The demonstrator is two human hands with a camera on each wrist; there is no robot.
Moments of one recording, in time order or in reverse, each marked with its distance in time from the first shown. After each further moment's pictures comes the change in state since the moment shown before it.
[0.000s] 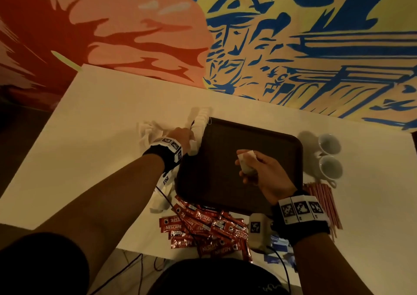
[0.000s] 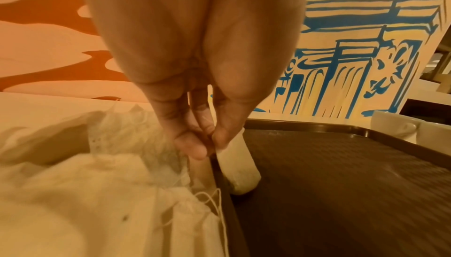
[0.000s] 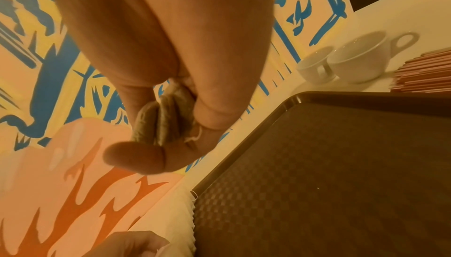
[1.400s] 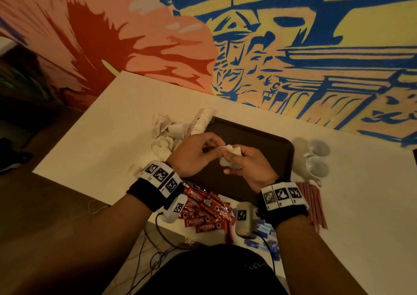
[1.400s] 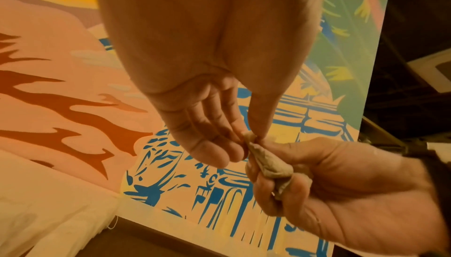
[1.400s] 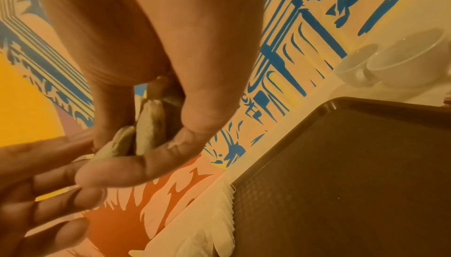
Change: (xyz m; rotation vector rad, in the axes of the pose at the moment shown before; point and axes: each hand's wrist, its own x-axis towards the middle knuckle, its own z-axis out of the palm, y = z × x) left_hand -0.214 0.125 -0.011 -0.770 0.359 0.331; right_hand -0.063 0.005 -0.014 0.110 -0.279 -0.135
